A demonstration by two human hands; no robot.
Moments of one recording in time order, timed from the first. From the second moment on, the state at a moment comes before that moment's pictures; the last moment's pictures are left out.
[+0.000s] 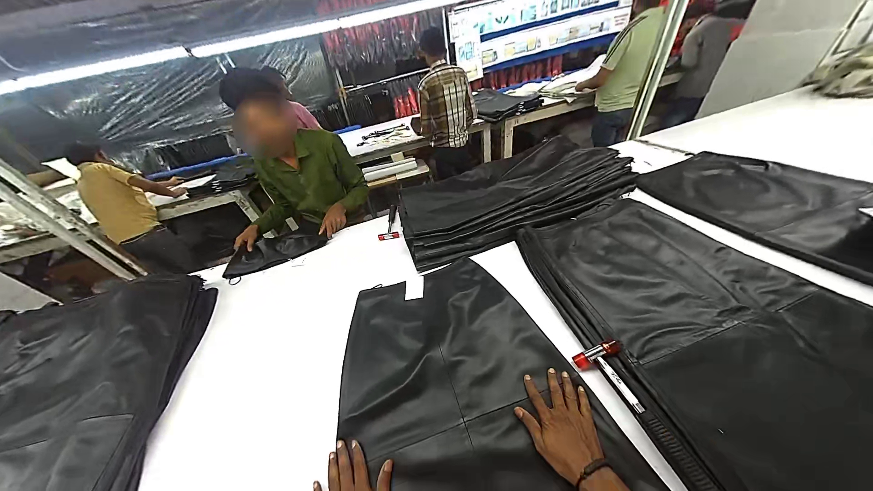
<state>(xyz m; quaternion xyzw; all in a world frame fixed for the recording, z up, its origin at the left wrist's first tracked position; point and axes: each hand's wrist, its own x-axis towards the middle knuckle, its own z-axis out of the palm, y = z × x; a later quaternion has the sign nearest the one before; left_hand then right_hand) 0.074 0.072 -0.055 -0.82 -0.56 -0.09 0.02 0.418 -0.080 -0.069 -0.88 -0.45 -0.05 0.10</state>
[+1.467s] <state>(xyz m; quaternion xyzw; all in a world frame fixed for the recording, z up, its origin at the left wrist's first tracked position) -0.023 -0.019 0.007 -0.67 -0.65 -0.16 -0.32 0.404 -0.275 -0.010 -0.93 -0.30 -0.02 0.19</state>
